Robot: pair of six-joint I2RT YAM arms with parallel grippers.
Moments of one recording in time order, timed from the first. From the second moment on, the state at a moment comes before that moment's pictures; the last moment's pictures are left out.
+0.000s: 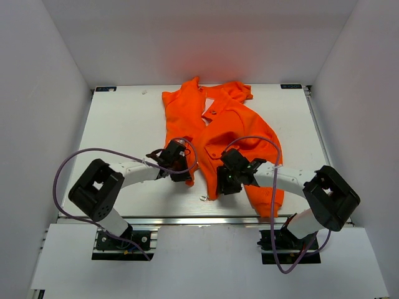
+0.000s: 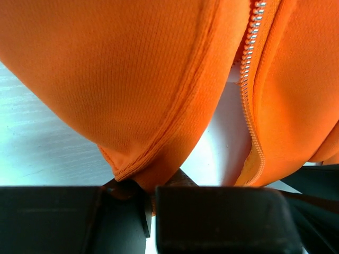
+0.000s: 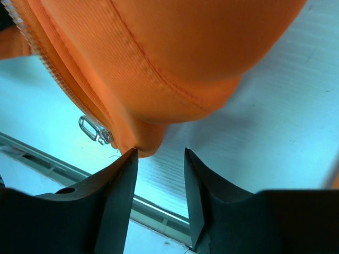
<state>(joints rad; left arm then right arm) -0.66 1.59 0.78 -0.19 0.08 -0.75 0.82 1.48 0.76 -0.38 -0.12 0.68</state>
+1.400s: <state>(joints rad) -0.66 1.38 0.63 -0.14 0.07 -0.76 1.04 1.76 1.08 -0.57 0.20 0.80</state>
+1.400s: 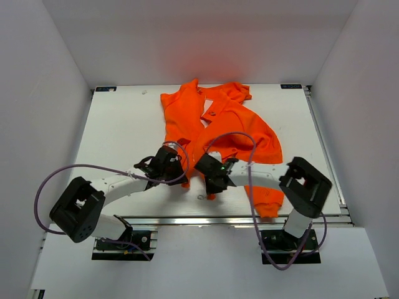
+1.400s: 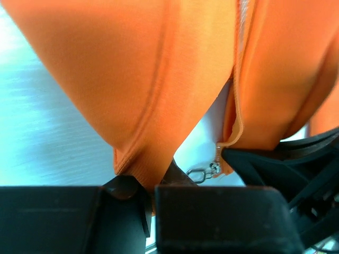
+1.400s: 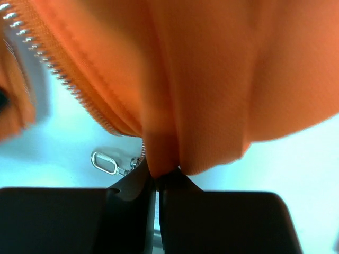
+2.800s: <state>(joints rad) -0.66 0.99 0.56 0.43 0.33 -0.74 0.56 1.10 0.51 0.56 -0.74 0.73</state>
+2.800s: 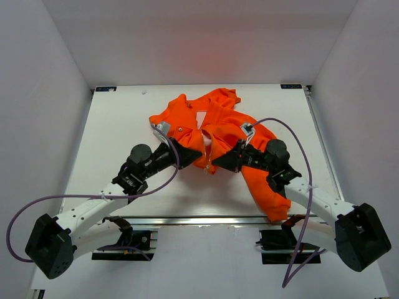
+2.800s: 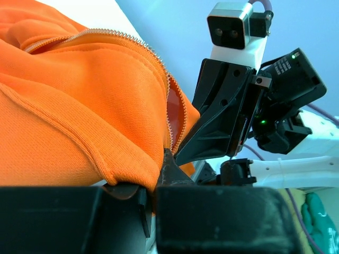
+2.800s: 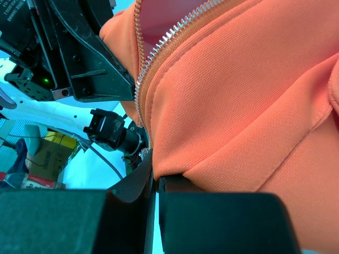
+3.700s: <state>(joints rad) -0.66 0.99 0.51 0.50 0.29 -0.88 0.57 1.09 0.51 0.63 -0.70 0.78</state>
